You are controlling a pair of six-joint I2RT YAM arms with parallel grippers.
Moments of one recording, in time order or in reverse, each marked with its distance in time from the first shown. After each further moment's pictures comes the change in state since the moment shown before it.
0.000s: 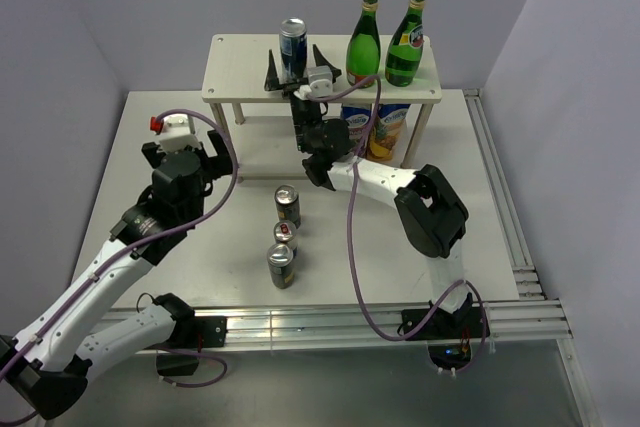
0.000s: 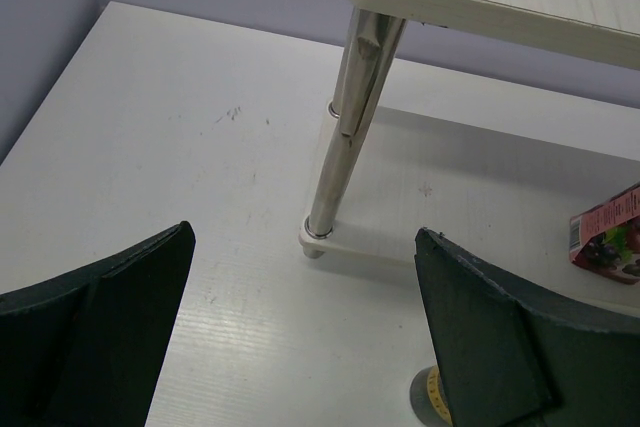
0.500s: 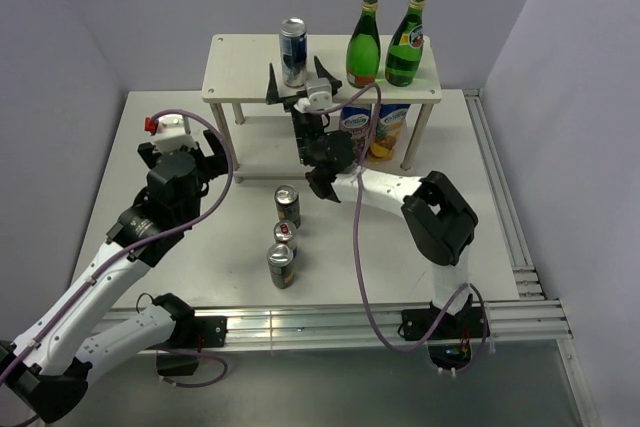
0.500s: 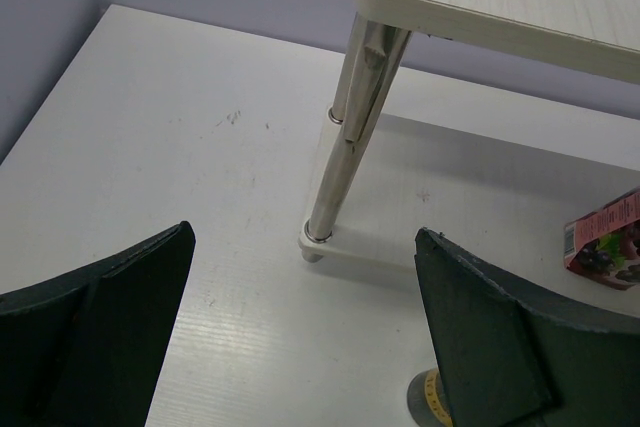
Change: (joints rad) left arm 0.017 -0.013 0.000 0.000 0.012 -0.004; right arm 0.035 -0.064 -0.105 0.021 0.027 -0.030
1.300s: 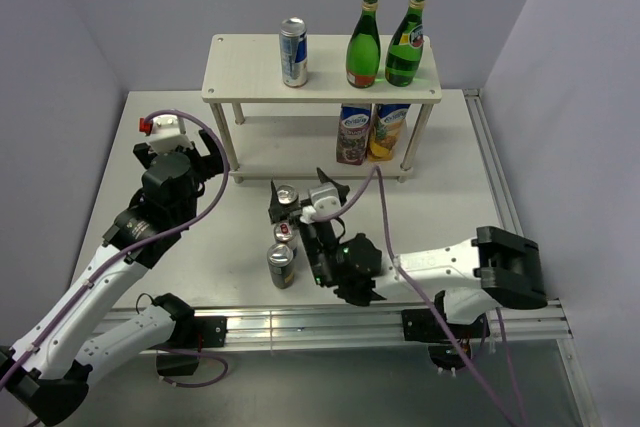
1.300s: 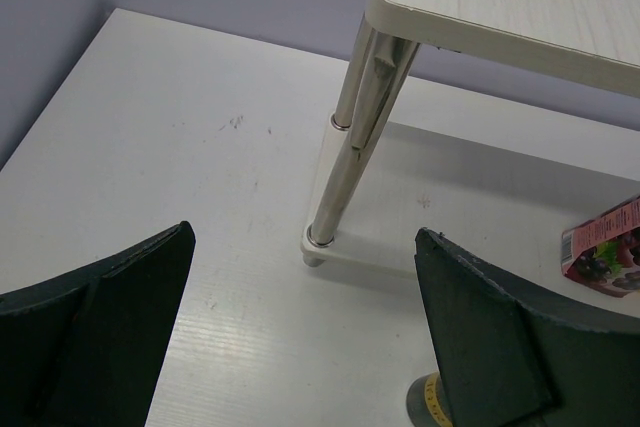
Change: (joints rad) left arm 0.021 -0.022 0.000 0.000 0.014 0.000; right arm 0.548 -0.450 -0.563 -0.047 0.515 -0.179
